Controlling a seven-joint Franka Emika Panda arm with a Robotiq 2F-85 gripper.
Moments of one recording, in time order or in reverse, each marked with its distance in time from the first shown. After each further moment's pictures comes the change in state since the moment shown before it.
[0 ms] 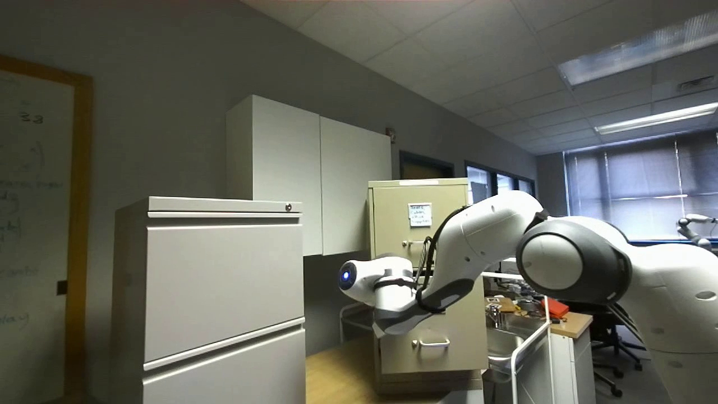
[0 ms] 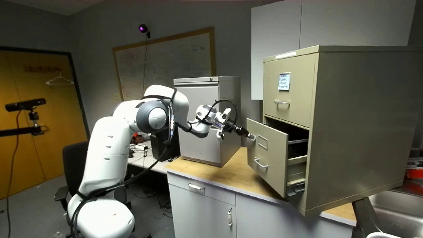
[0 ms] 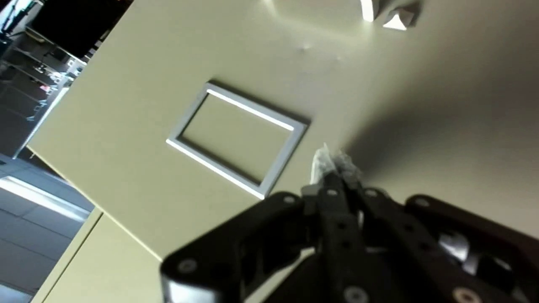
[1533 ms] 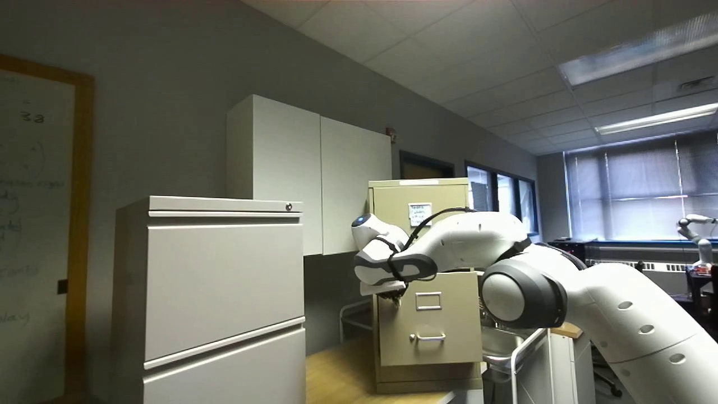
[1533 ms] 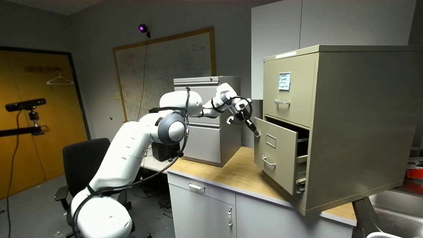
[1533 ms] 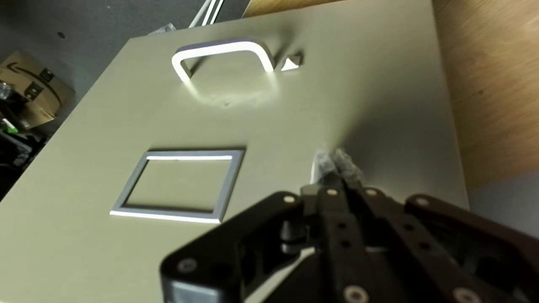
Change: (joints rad) arm -0.092 0.271 -0.025 0.594 0.665 -0.089 -0.330
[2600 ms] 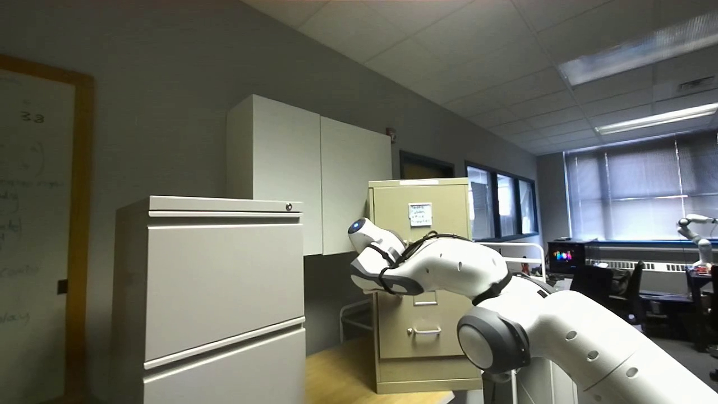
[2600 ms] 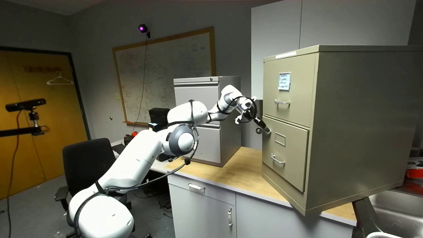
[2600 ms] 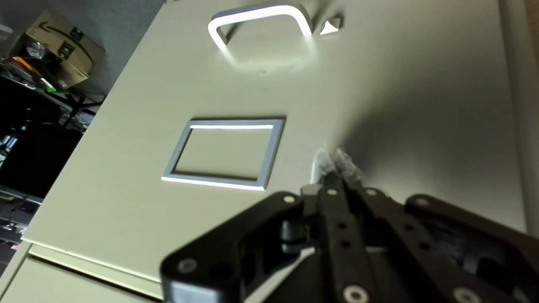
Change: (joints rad) arm 0.060 0.266 -0.229 0.400 0.052 -0.069 -0.059
